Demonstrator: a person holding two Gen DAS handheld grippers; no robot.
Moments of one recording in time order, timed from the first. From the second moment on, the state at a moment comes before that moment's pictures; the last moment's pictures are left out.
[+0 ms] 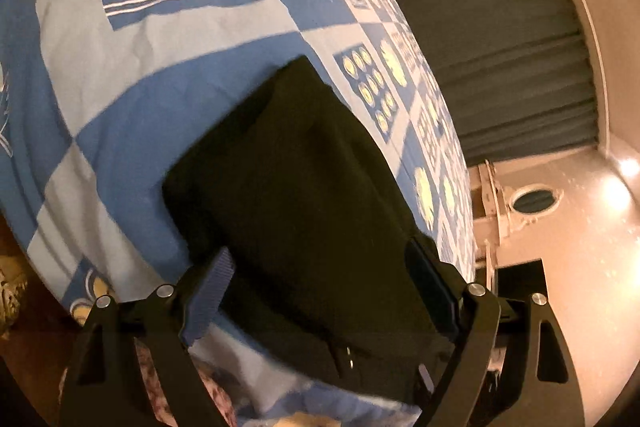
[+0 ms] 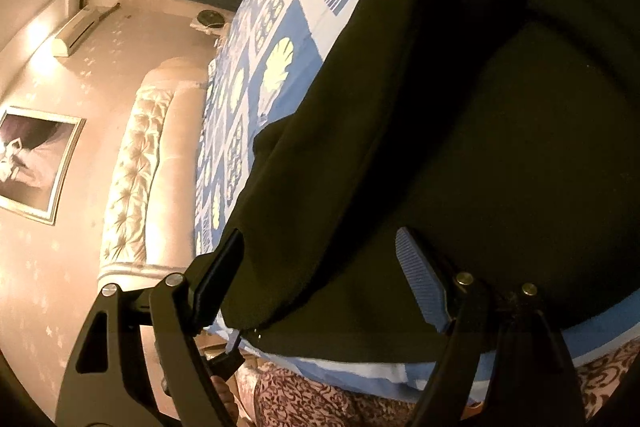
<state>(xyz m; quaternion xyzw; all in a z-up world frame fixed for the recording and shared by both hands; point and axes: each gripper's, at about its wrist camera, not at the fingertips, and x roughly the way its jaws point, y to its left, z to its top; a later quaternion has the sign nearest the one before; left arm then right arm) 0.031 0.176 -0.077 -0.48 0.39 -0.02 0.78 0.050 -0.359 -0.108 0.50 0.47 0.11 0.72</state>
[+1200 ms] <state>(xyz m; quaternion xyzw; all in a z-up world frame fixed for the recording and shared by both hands) 0.019 0.209 -0.075 -0.41 0.44 0.00 0.80 -0.017 -0.346 -0.119 0.50 0.48 0.07 0.72</state>
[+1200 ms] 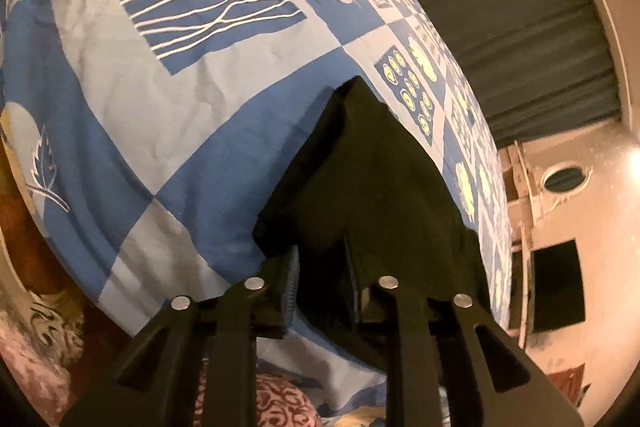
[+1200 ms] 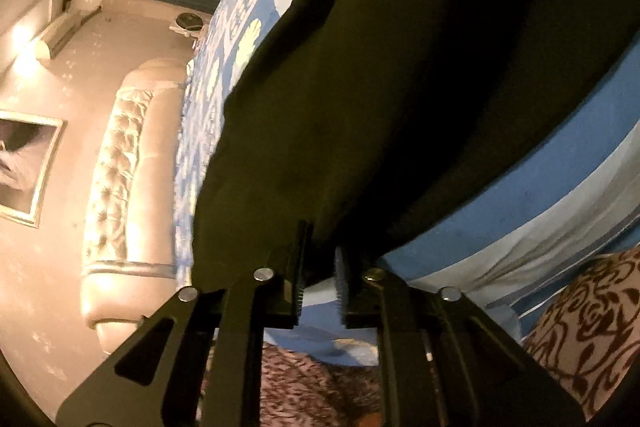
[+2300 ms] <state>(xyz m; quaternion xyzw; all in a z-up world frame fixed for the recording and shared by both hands) 0.044 -0.074 -0.034 -0.28 0.49 -0.20 0.80 0.096 -0.730 -0.088 0.51 0.38 -0.18 0.75</state>
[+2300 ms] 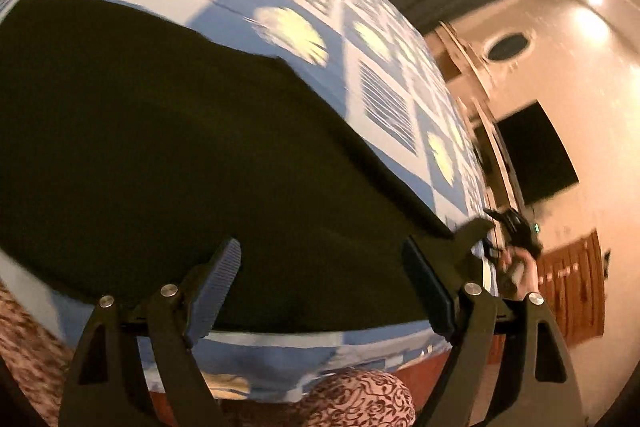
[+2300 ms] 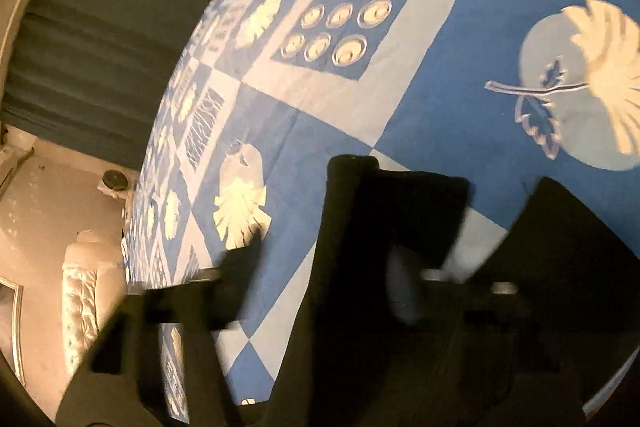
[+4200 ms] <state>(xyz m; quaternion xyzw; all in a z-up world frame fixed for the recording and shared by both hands) -0.007 -0.117 -0.068 -0.37 0.50 -0.24 0.74 -0.056 -0.536 -0.124 0.63 0.40 0.03 0.66</state>
